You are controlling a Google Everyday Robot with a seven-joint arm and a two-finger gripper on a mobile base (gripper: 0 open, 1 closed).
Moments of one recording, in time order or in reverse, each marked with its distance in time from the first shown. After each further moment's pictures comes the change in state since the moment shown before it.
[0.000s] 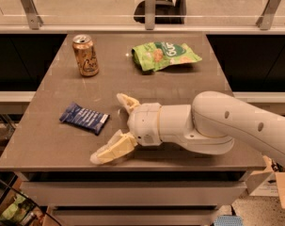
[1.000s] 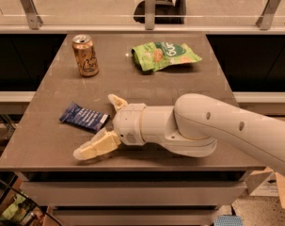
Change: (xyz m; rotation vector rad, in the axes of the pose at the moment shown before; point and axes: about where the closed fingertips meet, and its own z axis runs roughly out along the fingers) arm -0.005 -0.003 0.033 0.058 0.013 0.060
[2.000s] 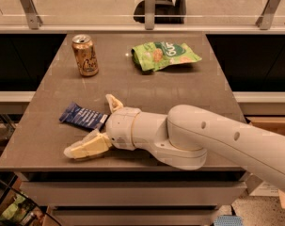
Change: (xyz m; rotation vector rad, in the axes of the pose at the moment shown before) arm -0.004 -0.001 0.016 0.093 -0.058 0.017
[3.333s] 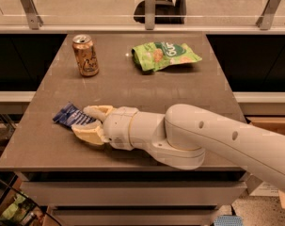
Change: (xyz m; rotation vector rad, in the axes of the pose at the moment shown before) arm -0.005 0.006 0.004 -0.010 0.000 -0.012
